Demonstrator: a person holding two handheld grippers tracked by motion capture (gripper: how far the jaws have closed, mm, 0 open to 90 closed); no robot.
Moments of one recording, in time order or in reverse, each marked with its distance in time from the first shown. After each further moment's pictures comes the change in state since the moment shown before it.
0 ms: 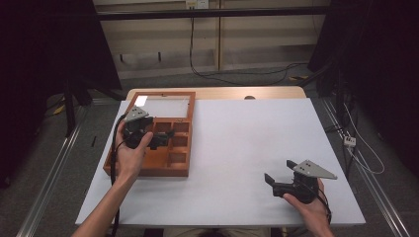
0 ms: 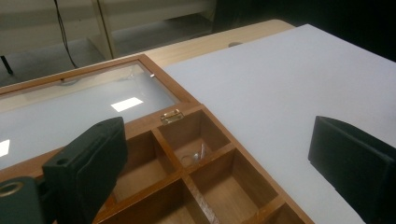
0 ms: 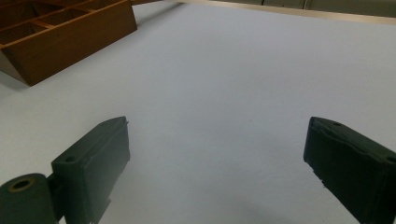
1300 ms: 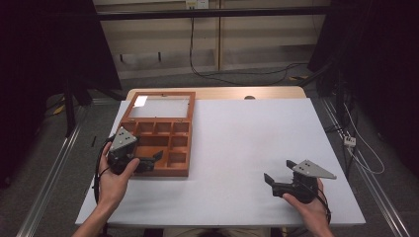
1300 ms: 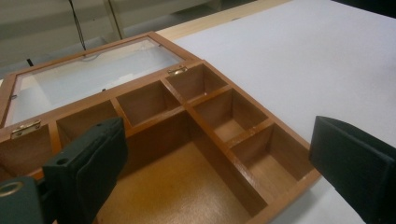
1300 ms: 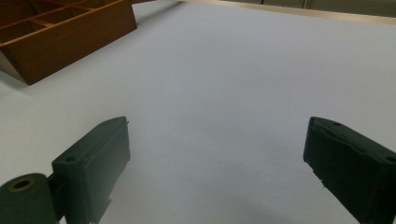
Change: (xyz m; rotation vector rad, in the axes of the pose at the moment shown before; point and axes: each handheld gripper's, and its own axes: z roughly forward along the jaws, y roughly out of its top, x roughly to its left) left arm -0.014 -0.043 -0.052 0.024 0.050 0.072; right arm 0.001 0.000 0.001 0.002 -0.005 -0.003
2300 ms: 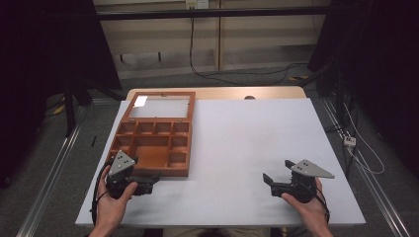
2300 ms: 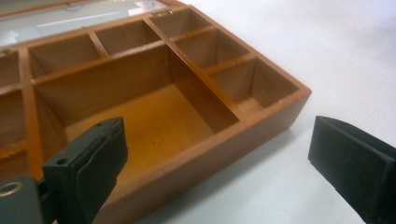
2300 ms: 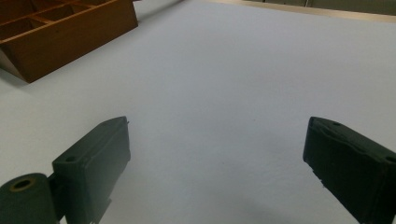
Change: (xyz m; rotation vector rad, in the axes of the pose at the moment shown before) left arm -0.022 -0.051 -0.010 0.050 -0.002 -0.034; right arm 0.001 0.000 0.003 0.010 0.006 -0.006
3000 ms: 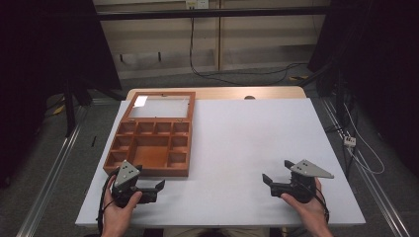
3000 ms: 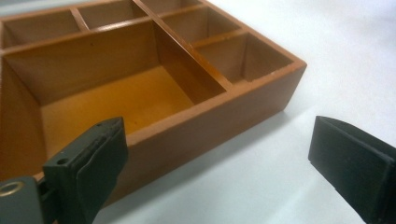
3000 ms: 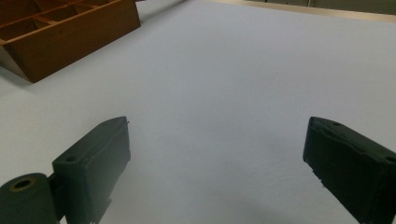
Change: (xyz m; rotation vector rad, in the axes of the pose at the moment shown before) left arm -0.008 -0.021 0.003 -0.031 0.010 -0.032; right arm 0.001 0.000 0.000 -0.001 0.006 -0.001
